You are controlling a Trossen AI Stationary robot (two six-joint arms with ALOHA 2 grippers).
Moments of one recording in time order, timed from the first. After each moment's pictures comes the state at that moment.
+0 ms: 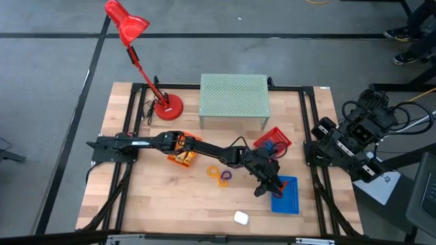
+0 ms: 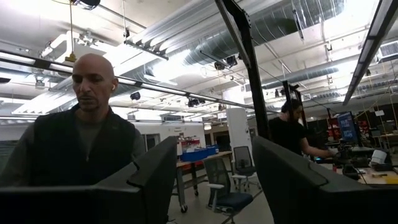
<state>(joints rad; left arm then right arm) -0.18 2.63 2.24 0.20 0.49 -0.29 0.88 0.68 0.88 0.36 0.25 0.01</state>
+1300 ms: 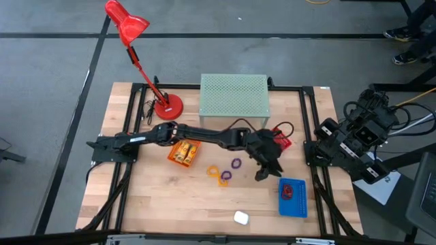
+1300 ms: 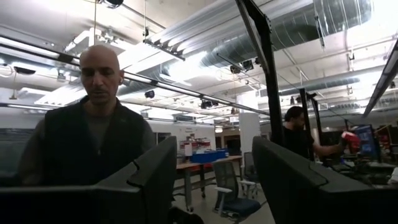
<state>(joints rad) -0.11 2.50 2.35 -0.23 0.50 -0.19 0.88 0.68 0.88 0.36 0.17 -0.03</state>
